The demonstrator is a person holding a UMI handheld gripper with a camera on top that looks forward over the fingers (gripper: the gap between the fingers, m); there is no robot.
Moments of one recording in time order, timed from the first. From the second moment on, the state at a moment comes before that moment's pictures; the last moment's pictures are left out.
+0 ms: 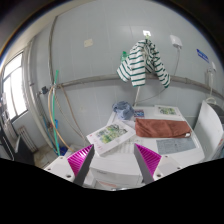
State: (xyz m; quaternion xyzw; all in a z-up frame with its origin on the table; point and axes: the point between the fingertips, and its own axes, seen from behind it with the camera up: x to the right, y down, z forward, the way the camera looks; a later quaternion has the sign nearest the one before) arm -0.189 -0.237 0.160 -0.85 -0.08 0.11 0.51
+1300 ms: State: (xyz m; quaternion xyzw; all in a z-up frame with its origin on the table) arm -0.027 0.091 0.090 -0.85 -0.09 -0.03 0.51
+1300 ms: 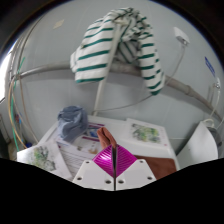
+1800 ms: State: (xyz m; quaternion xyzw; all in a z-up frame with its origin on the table) arm 0.214 0.061 0.002 -0.89 0.01 -0.17 0.42
